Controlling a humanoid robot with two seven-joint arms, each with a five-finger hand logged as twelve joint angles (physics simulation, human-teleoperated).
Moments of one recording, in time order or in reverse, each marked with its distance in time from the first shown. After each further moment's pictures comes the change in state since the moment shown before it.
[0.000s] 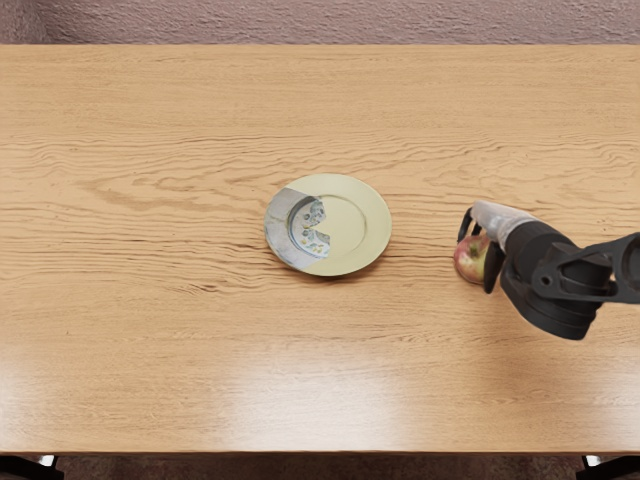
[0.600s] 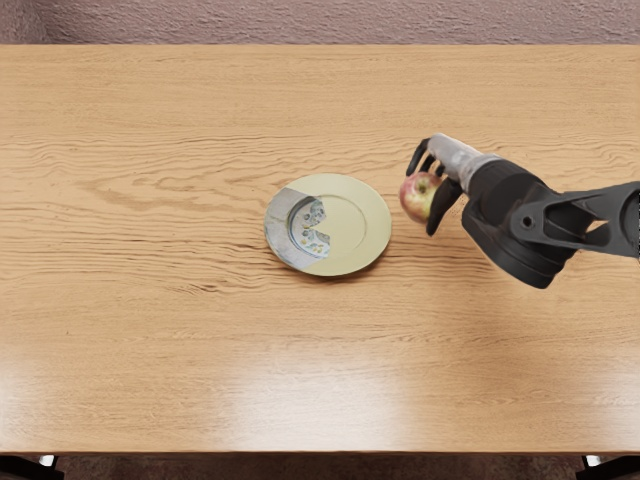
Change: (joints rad) left arm 0.000 0.000 0.000 0.000 0.000 0.000 0.000; right arm 0.026 -0.017 0.277 0.000 0.016 0.008 -0.001
